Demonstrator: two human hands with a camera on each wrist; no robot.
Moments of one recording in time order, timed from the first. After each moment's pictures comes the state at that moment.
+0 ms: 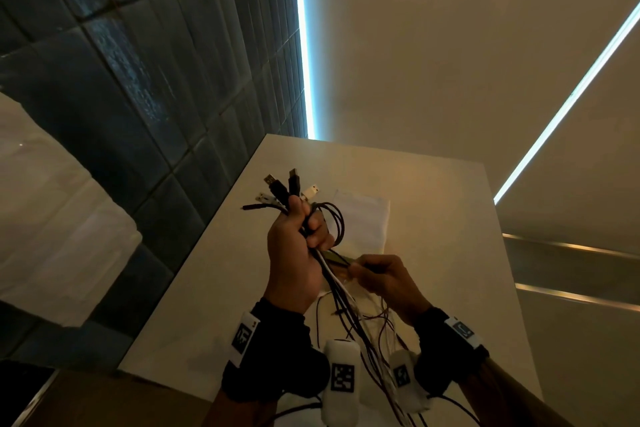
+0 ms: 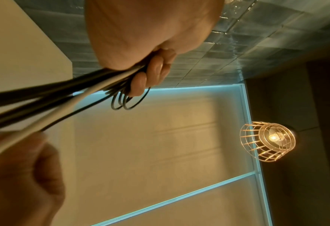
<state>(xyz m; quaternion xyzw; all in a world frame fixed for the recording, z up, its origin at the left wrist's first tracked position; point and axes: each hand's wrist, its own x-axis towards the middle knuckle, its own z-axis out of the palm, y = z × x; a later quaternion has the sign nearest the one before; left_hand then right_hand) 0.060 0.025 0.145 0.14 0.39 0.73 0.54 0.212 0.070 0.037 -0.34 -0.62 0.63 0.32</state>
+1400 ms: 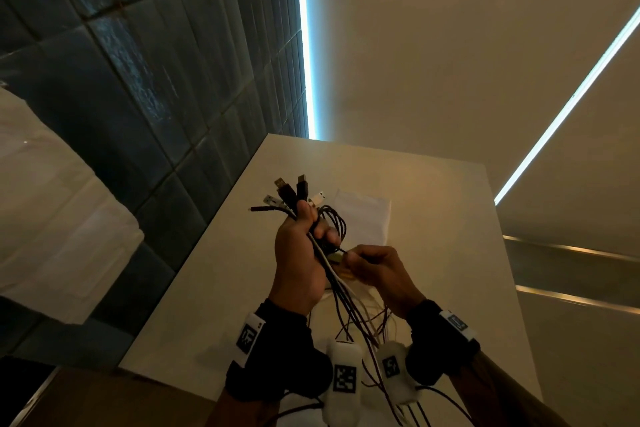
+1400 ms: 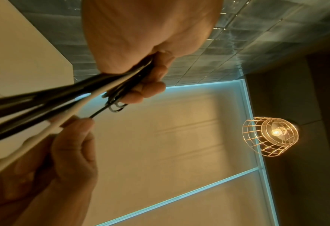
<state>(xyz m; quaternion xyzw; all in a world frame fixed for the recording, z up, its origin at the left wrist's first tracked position) 0.066 0.023 0.141 0.11 0.44 0.71 0.53 0.195 0.070 0.054 -0.33 -0.59 0.65 0.35</state>
